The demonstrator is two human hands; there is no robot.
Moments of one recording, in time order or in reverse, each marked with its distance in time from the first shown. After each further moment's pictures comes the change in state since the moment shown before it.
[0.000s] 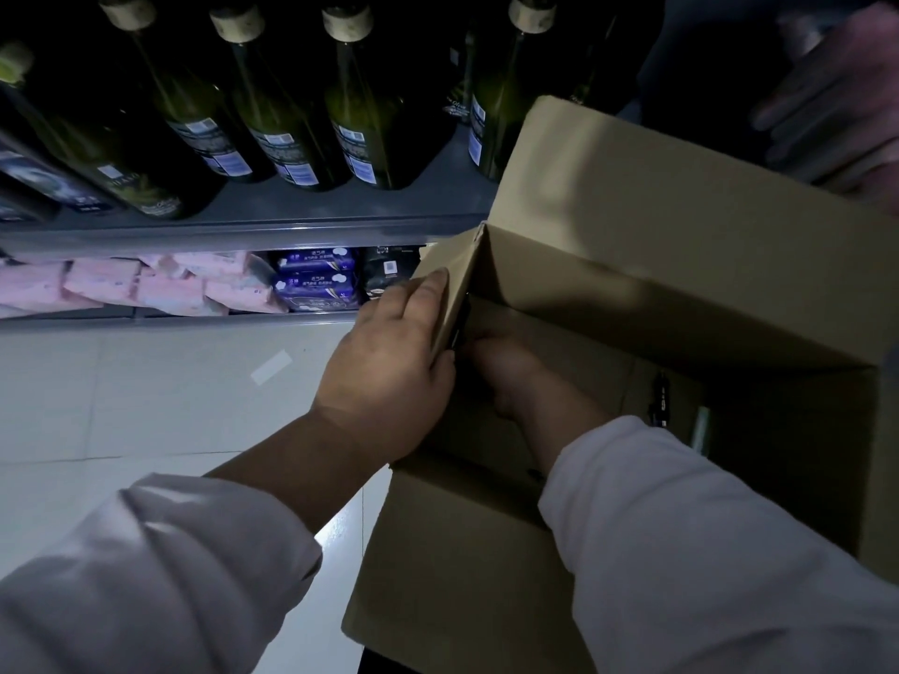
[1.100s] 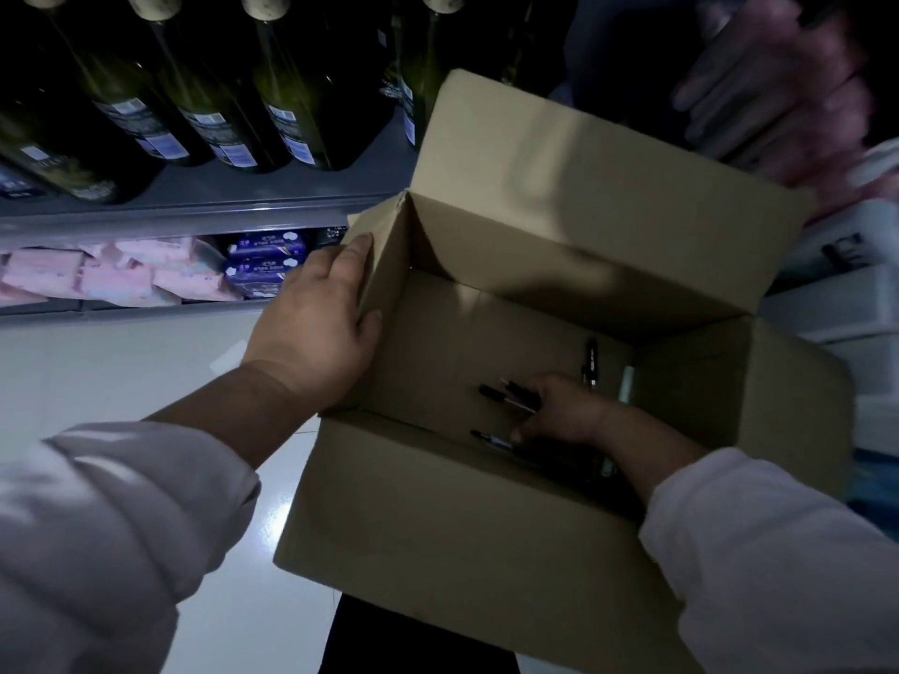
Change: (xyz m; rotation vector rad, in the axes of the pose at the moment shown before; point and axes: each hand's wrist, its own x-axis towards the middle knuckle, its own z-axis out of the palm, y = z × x) left_hand -0.003 0.013 -0.001 0.067 -0.007 -0.040; right_hand -0.052 0.074 -0.128 -0.957 -0.095 -0.100
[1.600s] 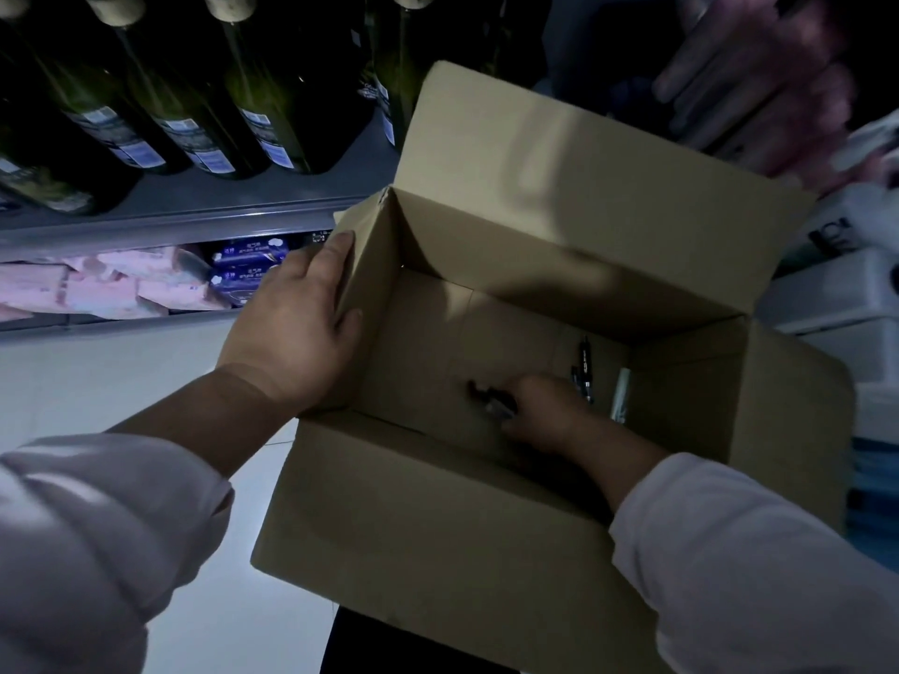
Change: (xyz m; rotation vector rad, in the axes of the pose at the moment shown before) left_hand 0.004 0.002 0.004 -0.004 0.033 0.022; right_hand 0.005 0.001 0.015 -0.279 0.229 -0.057
